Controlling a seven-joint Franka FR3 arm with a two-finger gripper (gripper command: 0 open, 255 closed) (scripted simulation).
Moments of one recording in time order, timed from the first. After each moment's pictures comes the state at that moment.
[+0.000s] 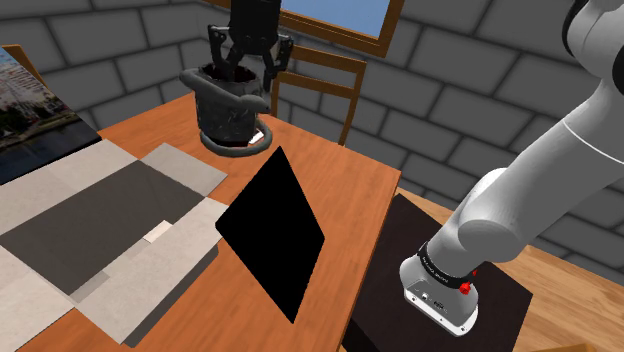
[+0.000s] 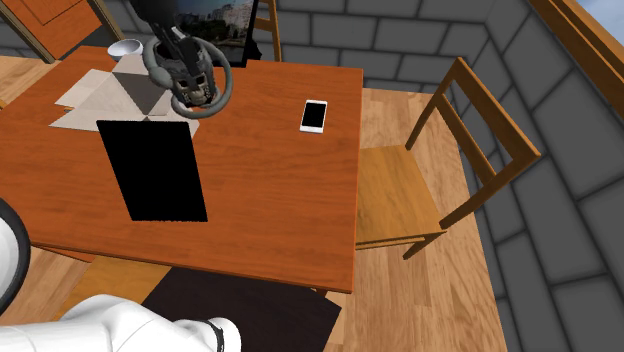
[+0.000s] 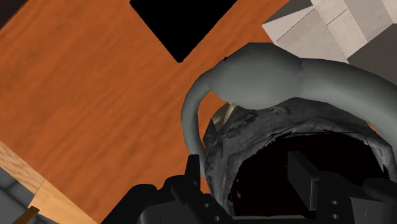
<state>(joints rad) 0.12 -0.13 0.41 -1.77 0.06 1.75 0.79</state>
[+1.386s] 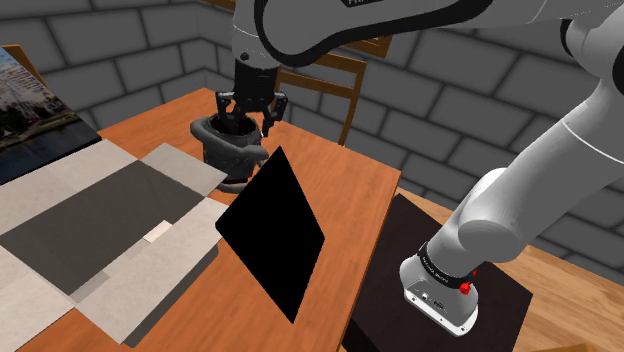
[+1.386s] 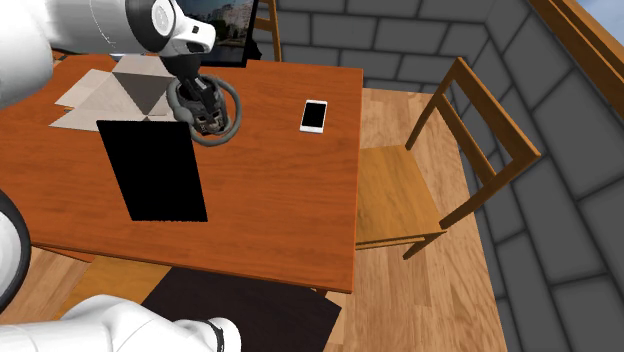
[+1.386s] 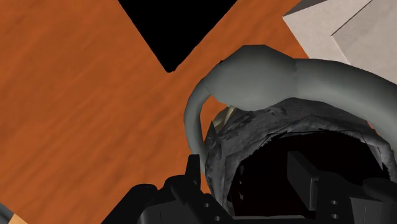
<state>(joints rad) 0.13 -0.12 0.42 -2.05 0.06 2.03 0.79</state>
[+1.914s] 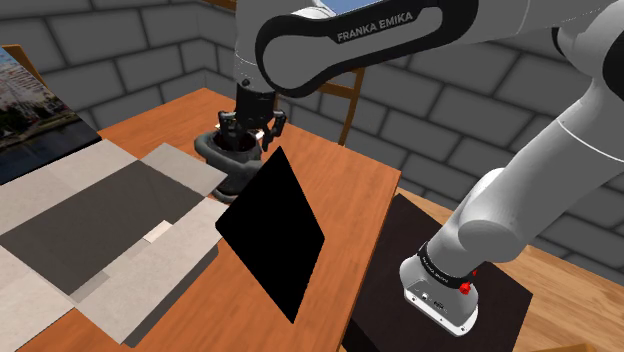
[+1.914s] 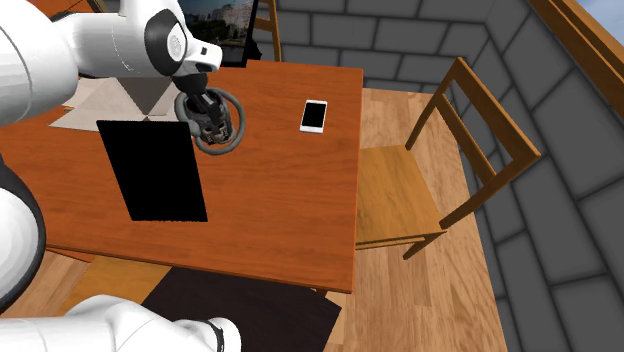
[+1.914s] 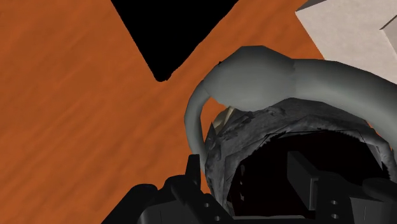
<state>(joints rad) 0.13 -0.09 0.43 -2.13 0.05 2.14 0.80</state>
